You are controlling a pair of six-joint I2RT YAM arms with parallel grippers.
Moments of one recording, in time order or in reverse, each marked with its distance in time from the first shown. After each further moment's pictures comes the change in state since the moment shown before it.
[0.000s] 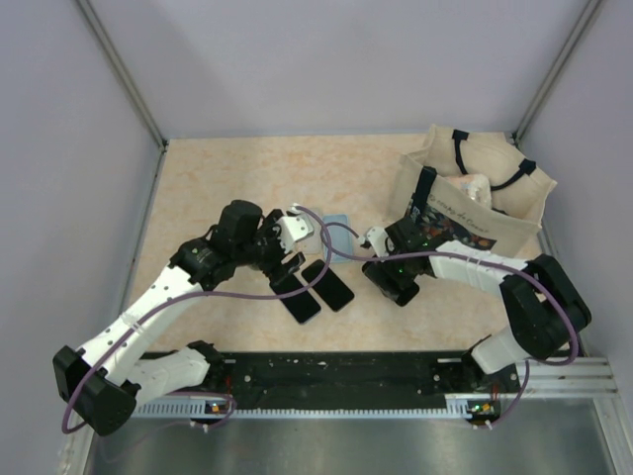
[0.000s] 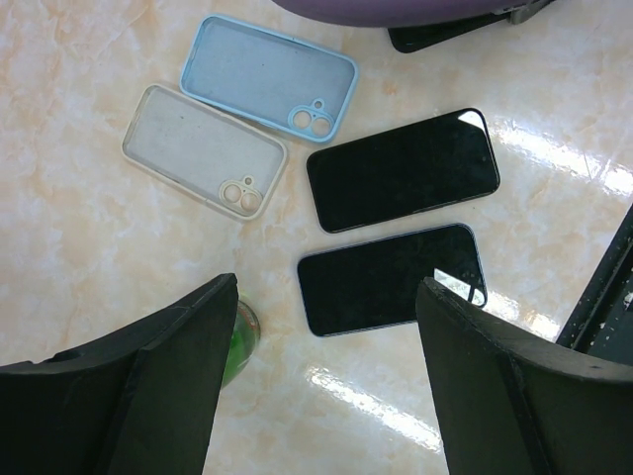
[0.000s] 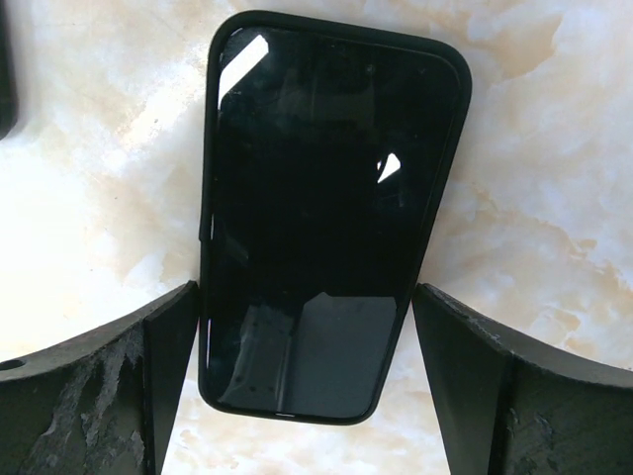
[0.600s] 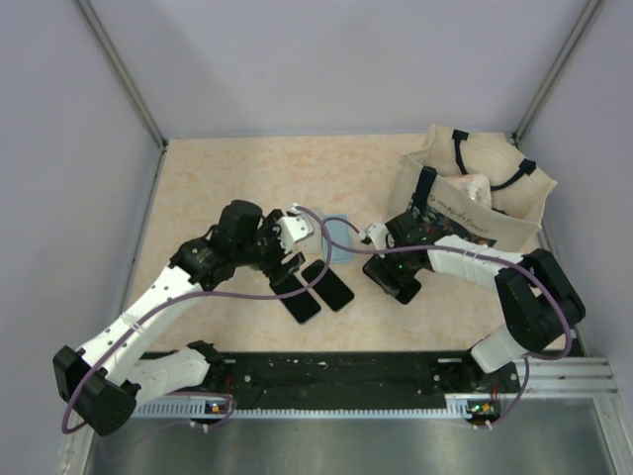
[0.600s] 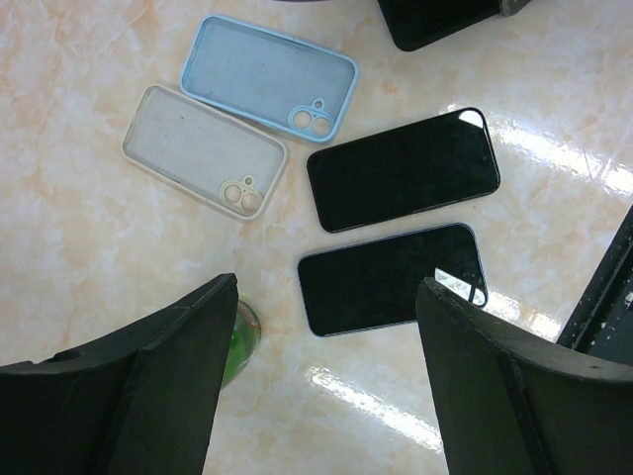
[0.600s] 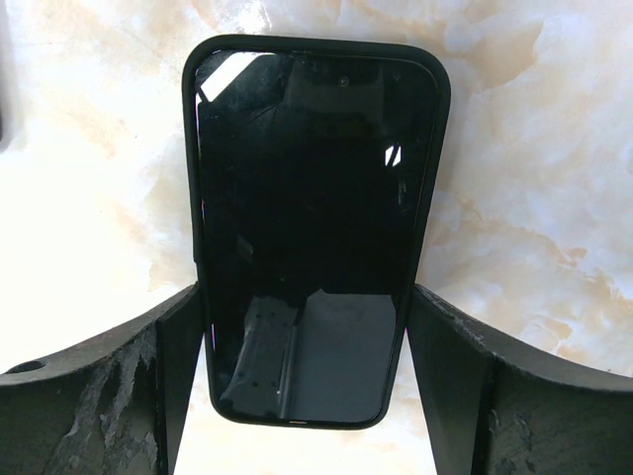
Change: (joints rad) left arm 0.000 0.000 0.000 0.000 0.000 0.003; right arm -0.037 0.049 0.042 -0.023 -0.031 -0.001
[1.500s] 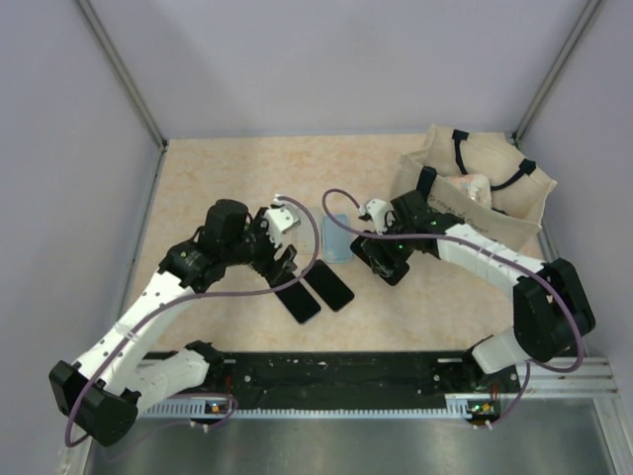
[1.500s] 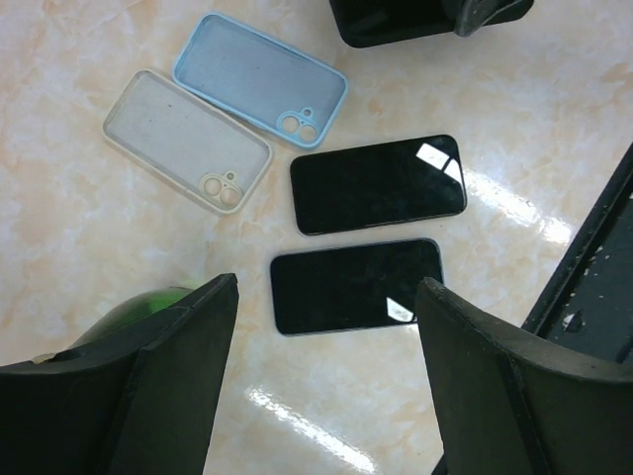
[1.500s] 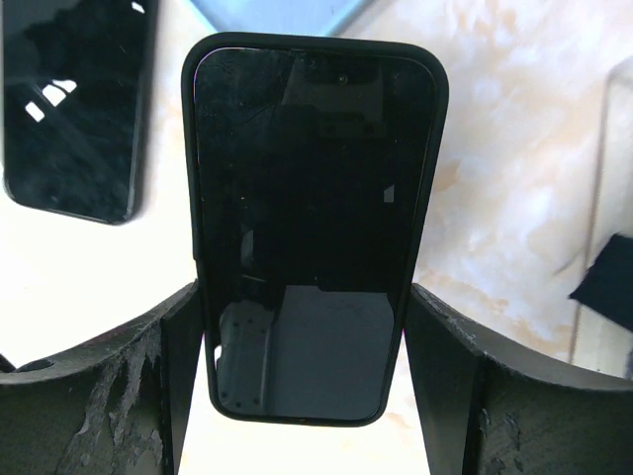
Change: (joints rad) left arm 0.069 -0.054 -0.016 0.003 0.061 -0.114; right arm -0.030 -0.054 0.127 -0.045 -0.134 0.003
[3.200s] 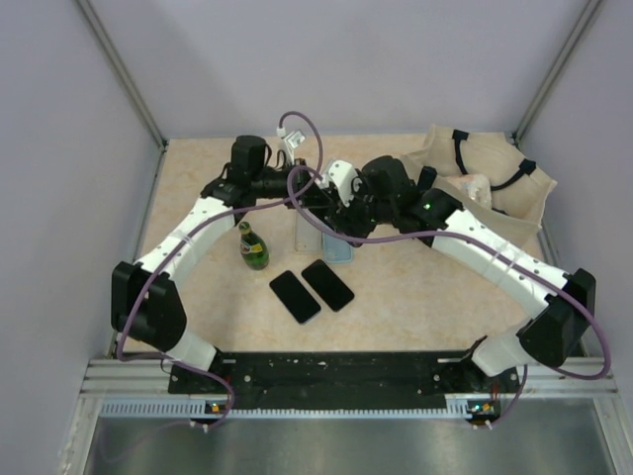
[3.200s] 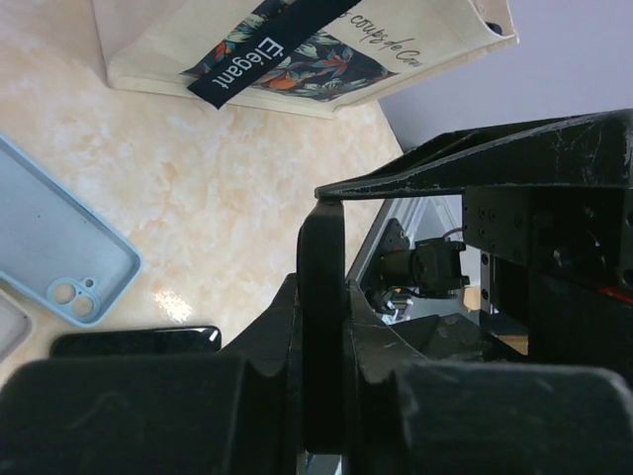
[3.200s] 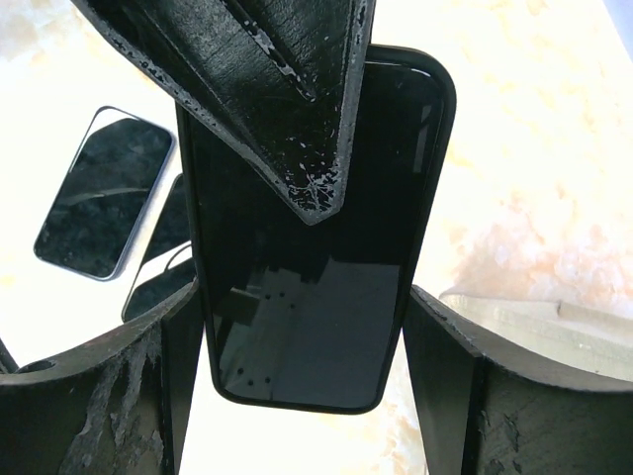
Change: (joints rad) left arm 0.164 0.557 0.341 0.383 0.546 -0.885; right arm 0.256 -0.034 0.472 -0.117 0.133 -0.023
